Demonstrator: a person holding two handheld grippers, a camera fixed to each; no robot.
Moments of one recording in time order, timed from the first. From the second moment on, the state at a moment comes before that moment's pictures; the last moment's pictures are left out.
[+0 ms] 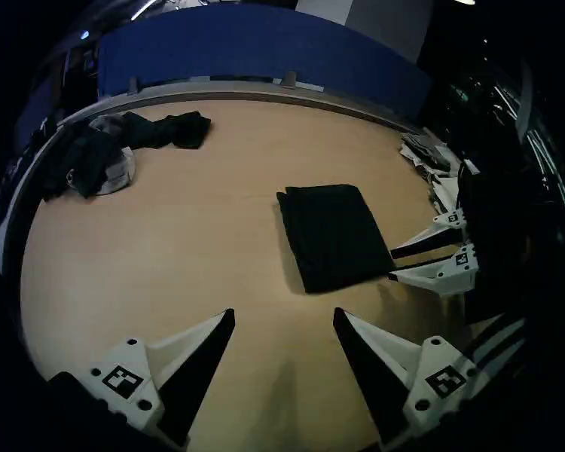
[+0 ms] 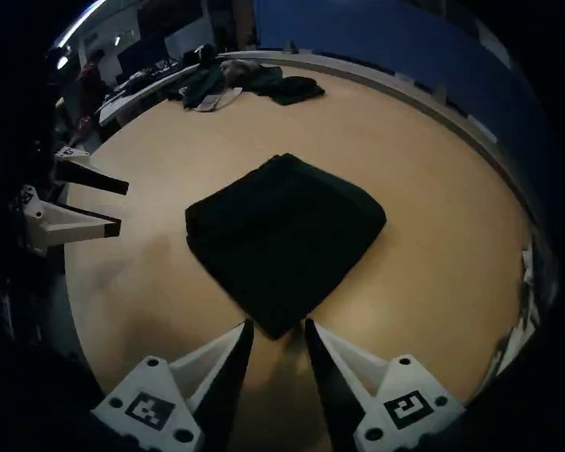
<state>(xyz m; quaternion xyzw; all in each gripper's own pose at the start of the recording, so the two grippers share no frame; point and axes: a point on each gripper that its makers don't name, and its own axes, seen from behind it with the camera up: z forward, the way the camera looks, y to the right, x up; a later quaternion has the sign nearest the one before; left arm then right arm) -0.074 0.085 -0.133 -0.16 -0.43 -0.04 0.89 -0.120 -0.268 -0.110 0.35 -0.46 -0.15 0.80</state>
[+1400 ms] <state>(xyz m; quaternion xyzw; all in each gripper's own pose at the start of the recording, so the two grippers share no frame) -0.071 0.082 -0.135 -0.16 -0.43 -0.04 0.89 -0.098 -0.273 -0.100 0.34 -0.43 -0.14 0.82</state>
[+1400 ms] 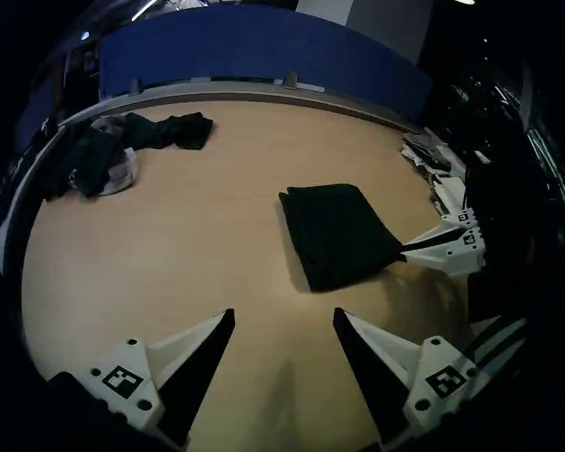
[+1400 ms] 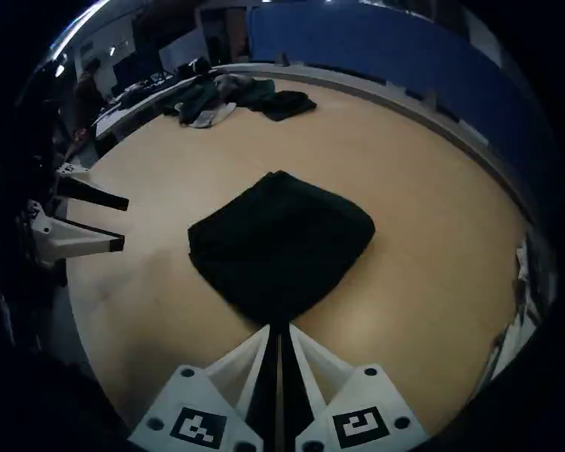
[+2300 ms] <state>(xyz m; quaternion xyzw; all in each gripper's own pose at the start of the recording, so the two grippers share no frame) -0.048 0.087 -0.134 -0.16 -0.40 -0.04 0.90 0.032 -0.281 -0.067 0.35 -0.29 -0.13 0.88</state>
